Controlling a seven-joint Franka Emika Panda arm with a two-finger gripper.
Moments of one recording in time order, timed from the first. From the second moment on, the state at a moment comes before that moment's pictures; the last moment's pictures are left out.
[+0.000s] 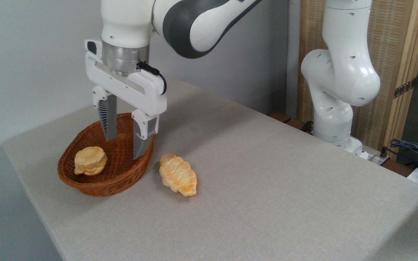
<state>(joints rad) -0.29 -0.04 0.10 -1.92 -0.18 2.11 0.44</state>
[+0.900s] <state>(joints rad) -0.30 -0.06 0.24 -1.88 -0.02 1.89 0.84</state>
